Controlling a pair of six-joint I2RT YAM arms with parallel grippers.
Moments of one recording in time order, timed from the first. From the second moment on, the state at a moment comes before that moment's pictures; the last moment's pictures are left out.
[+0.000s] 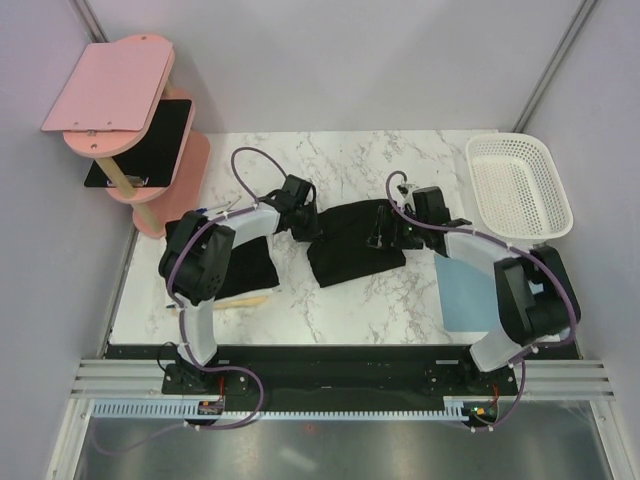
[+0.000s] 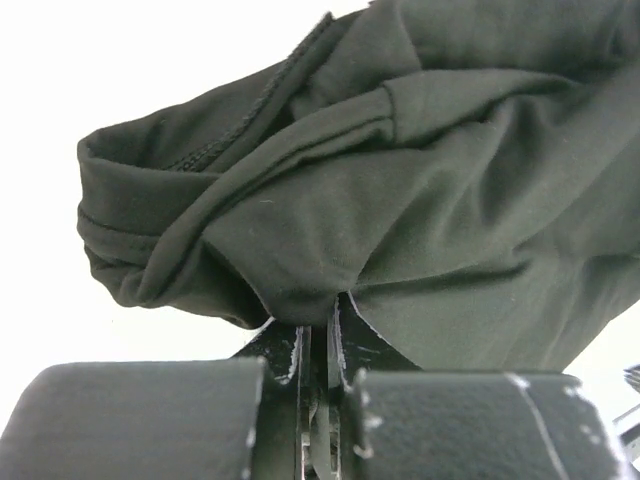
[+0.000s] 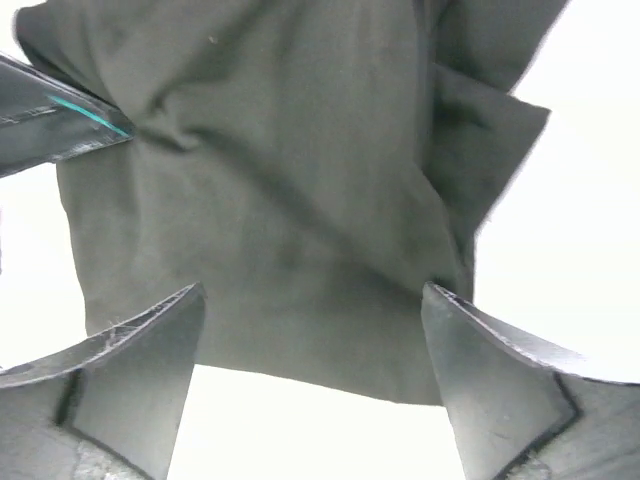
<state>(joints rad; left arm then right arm) -0.51 1.97 1.27 -0.25 0.17 -0.61 0.30 1.63 0.89 -0.10 -0.33 0.36</state>
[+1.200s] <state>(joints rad) -0.11 1.60 1.62 -1.12 0.20 -0.39 0.28 1.42 0.71 0.03 -0.31 0.41</state>
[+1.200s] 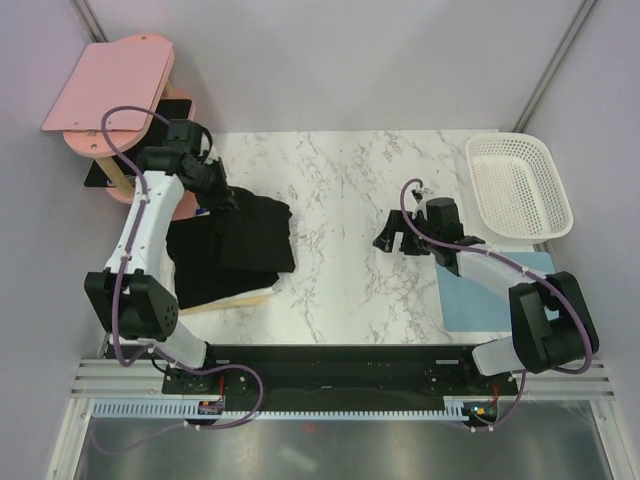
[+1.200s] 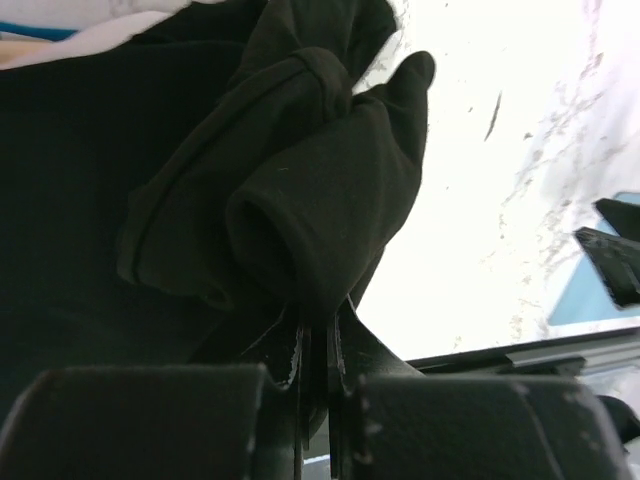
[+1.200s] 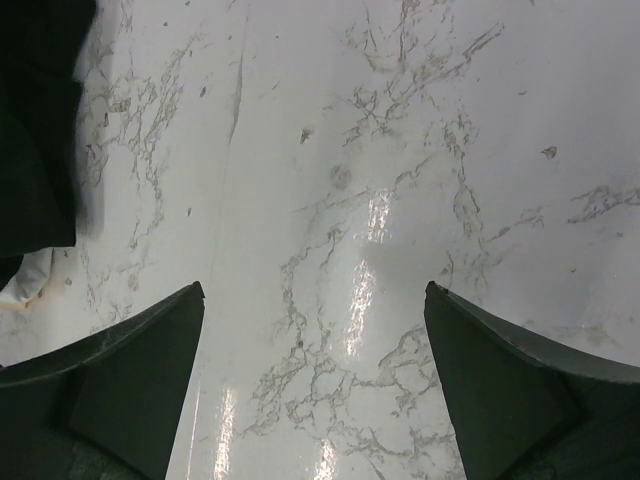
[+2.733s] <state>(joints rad) 0.14 1.40 1.49 -1.24 -0.25 -0.32 0.42 1.66 0.79 0.12 -0.37 0.47</state>
